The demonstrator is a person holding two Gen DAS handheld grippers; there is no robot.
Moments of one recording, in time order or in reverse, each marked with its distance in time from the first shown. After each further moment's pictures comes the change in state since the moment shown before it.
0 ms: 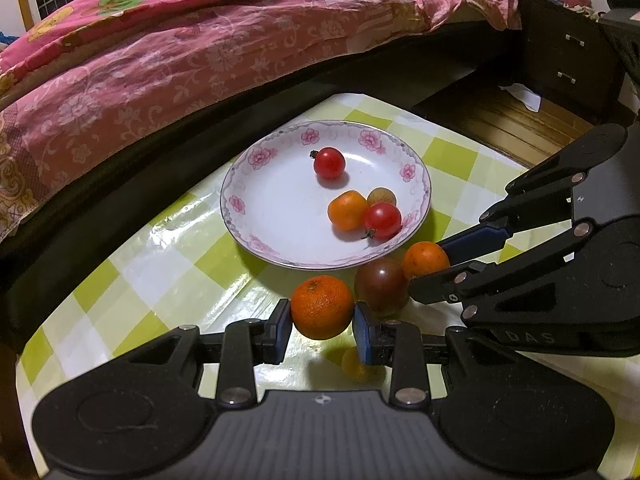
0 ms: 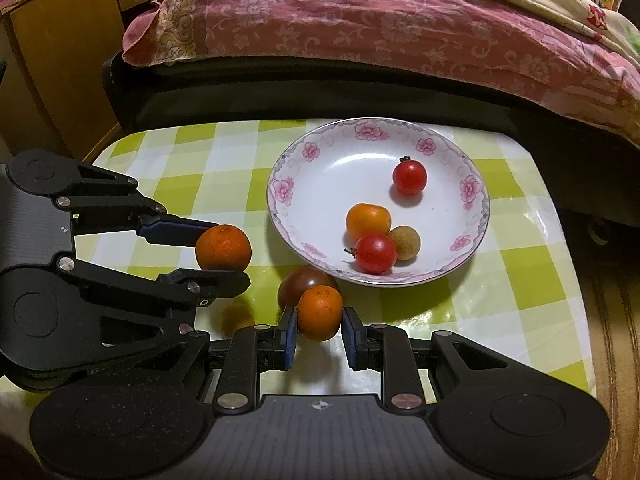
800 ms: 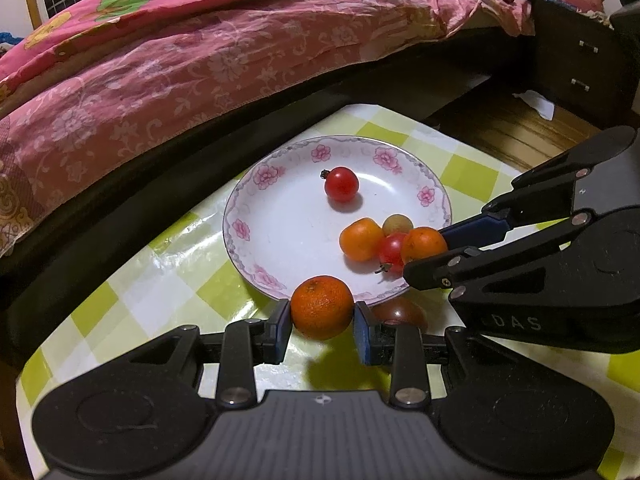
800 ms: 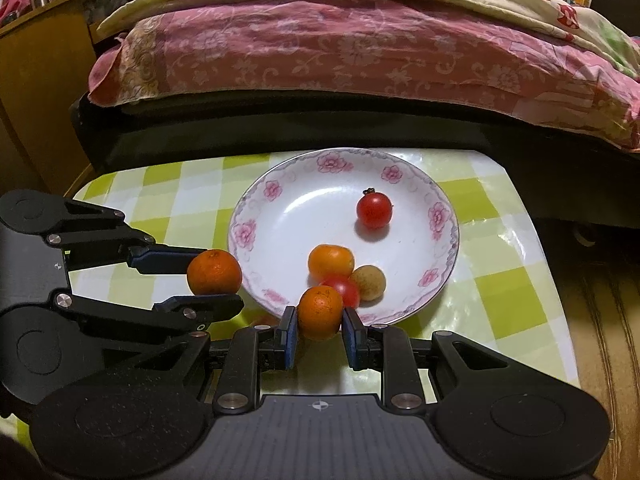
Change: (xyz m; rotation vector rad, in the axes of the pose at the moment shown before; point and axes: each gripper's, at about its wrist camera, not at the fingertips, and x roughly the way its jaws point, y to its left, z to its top) left arm 0.023 0.000 0.020 -0.010 -0.013 0.039; right arm 0.006 -0.022 0.017 0.070 -0.064 -0.038
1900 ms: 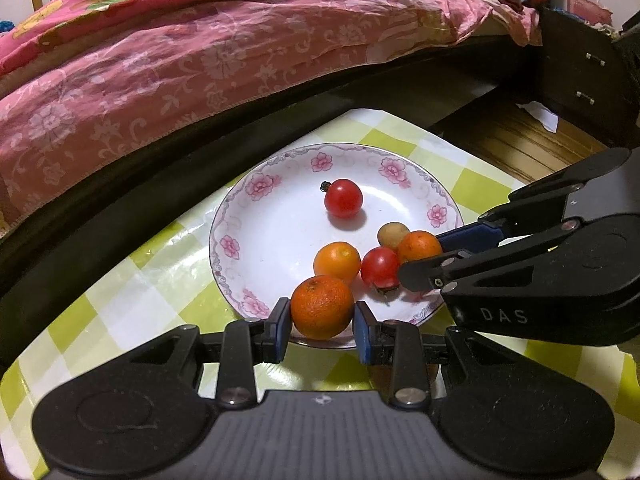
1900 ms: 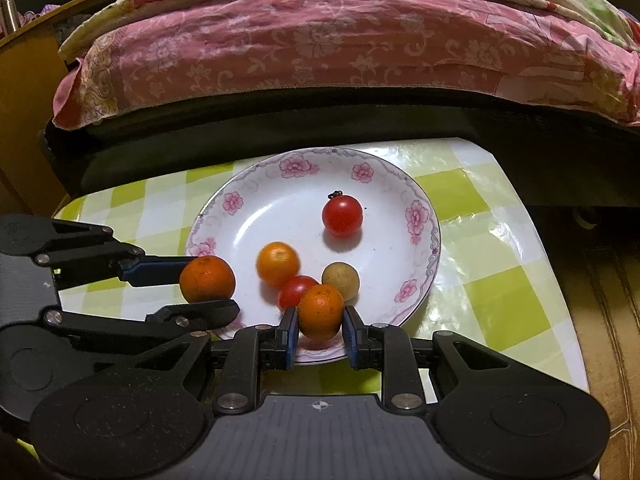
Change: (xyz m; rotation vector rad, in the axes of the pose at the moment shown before) left arm 0.025 0.003 0.012 -0.042 -0.013 -0.024; right arm 0.026 -0.025 0.006 0.072 -0.005 0.000
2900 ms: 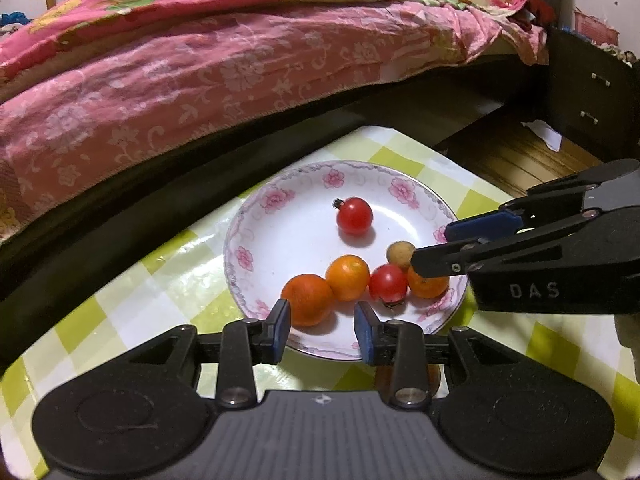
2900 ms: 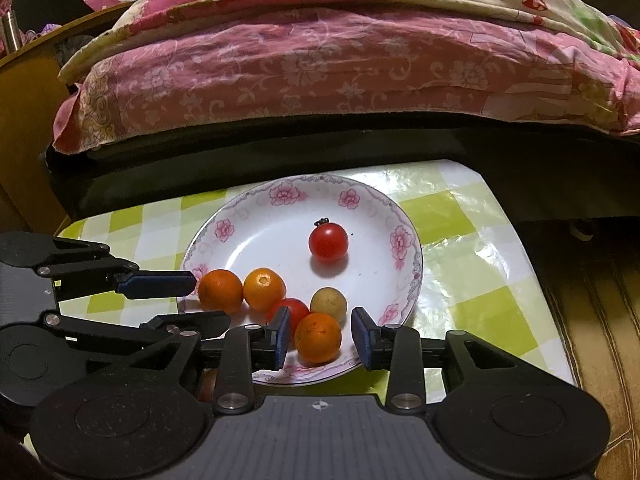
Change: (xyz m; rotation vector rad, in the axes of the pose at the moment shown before) left arm -0.013 0.012 0.004 -0.041 -0.038 0.003; right arm -0.013 -0.009 0.005 0.020 -0.067 0.008
